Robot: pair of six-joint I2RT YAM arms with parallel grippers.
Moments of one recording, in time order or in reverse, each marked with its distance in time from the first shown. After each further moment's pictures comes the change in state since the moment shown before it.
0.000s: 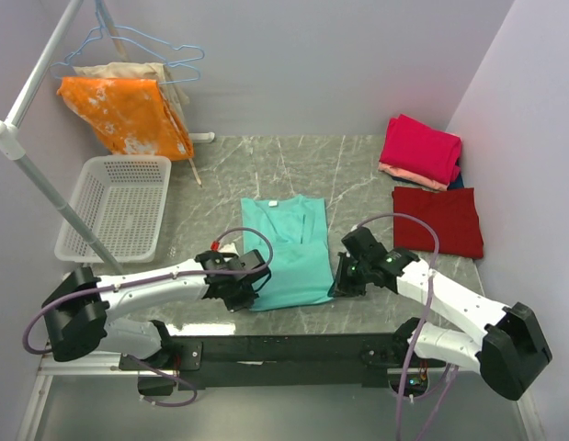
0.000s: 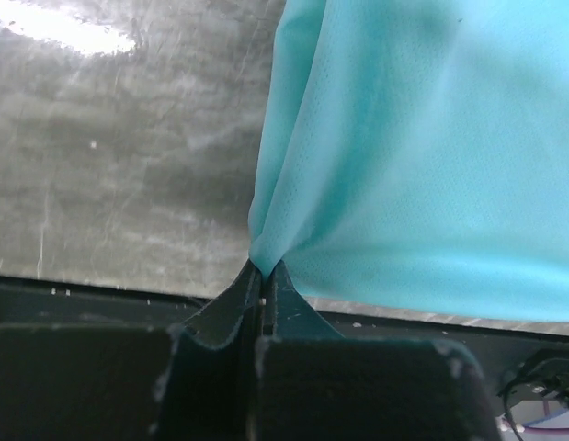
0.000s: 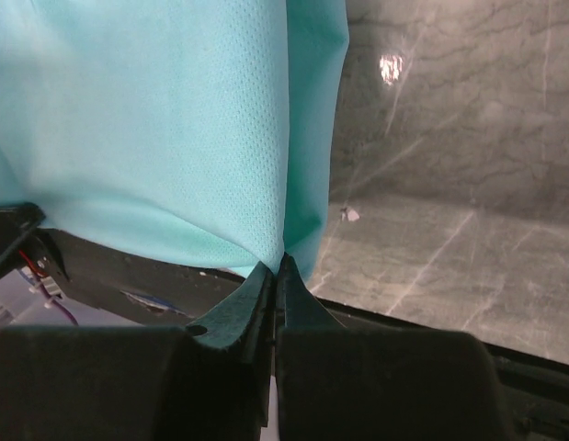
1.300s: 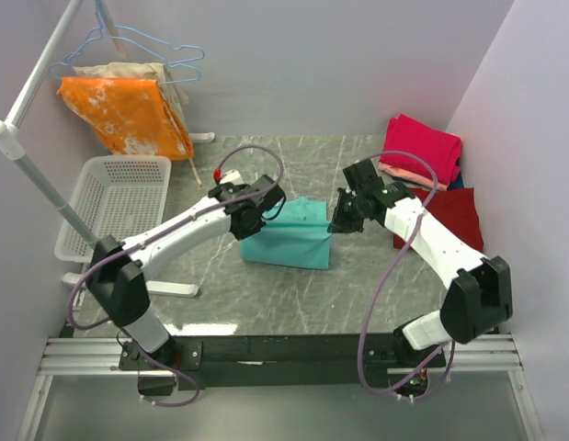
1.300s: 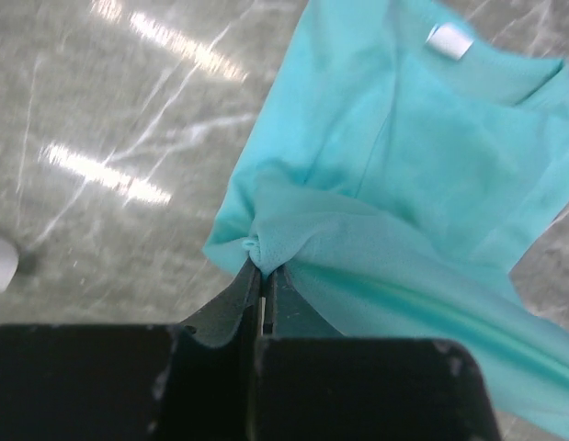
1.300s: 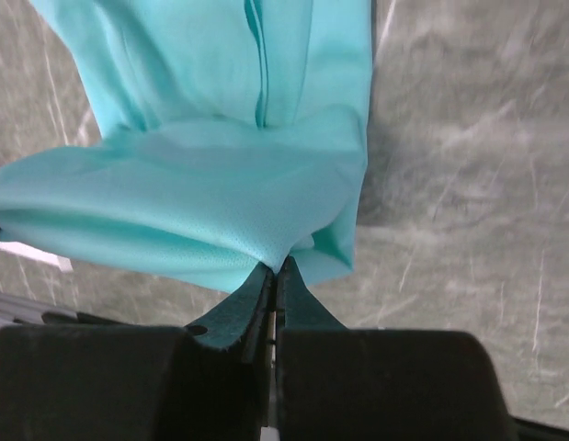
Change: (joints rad) left arm 0.235 0.293 0.616 -0.244 -0.341 0.176; right arm -0.201 0.342 0.557 -0.142 0.071 -0.175
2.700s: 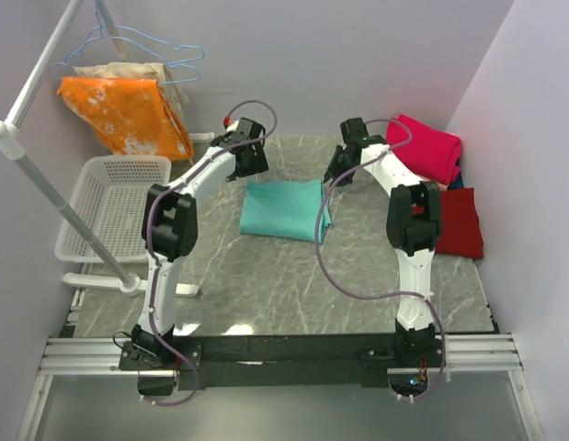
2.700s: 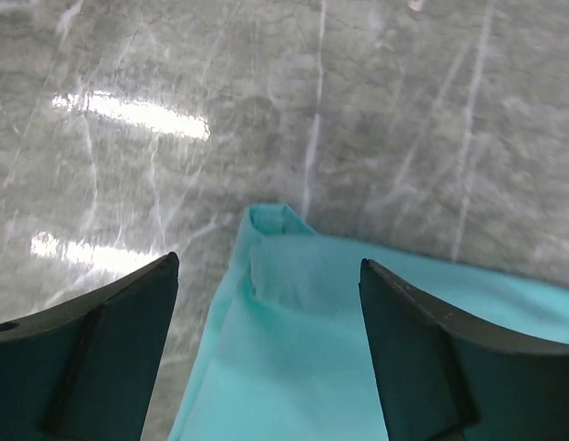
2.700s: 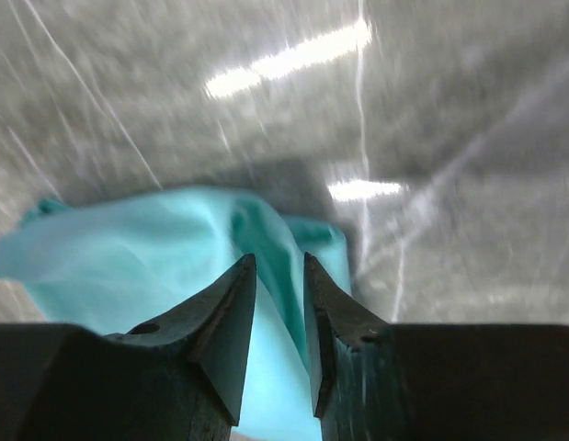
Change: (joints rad) left arm 0.383 0.654 0.605 0.350 0.236 0.596; right arm -0.211 0.819 0.750 0.054 -0.034 -0.019
